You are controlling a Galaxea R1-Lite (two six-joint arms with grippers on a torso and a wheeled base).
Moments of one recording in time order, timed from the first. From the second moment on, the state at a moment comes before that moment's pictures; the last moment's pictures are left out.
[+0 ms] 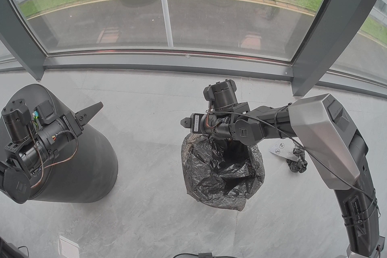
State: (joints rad) left arm -0.05 1.62 -0.47 -1.07 -0.34 -0.47; right arm 0.61 2.49 -1.90 -0.06 -0.10 0.43
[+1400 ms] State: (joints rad) left arm -0.06 1.61 -0.47 -1.07 -0.34 -0.47; right arm 0.70 2.14 -1.02 -0.33 -0.12 0.52
